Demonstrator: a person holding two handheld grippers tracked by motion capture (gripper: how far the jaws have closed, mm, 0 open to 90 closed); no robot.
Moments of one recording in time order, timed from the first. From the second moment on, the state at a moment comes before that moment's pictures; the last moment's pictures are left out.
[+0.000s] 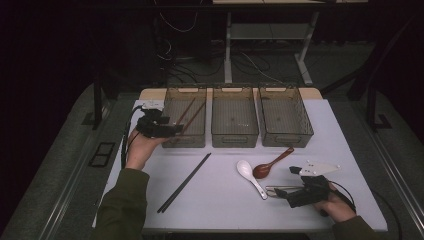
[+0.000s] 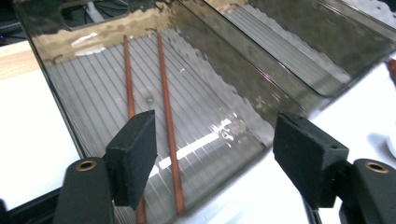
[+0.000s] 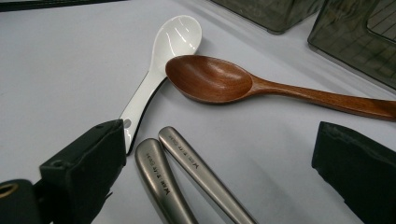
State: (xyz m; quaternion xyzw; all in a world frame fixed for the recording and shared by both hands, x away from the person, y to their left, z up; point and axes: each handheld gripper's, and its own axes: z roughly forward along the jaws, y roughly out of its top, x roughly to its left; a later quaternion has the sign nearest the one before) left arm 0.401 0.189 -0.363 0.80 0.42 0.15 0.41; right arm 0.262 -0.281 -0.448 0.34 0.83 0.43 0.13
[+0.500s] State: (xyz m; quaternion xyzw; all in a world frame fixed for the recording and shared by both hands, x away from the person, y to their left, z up) left arm 0.358 0.179 -0.370 0.81 0.39 0.14 0.42; right arm 0.262 -0.281 -0.447 0.34 0.82 0.43 0.13
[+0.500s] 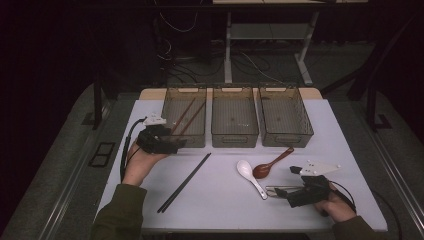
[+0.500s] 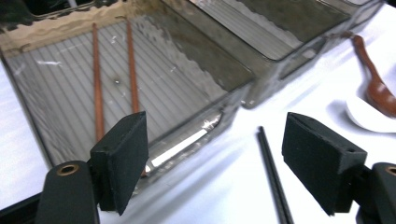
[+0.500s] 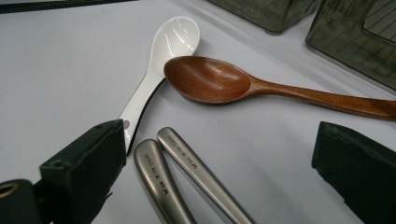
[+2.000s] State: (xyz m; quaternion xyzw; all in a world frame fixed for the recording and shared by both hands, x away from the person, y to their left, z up) left arm 0.279 0.169 -0.435 0.82 0.40 0.11 0.40; right arm 0.261 -0.281 -0.447 0.34 0.83 0.43 0.13
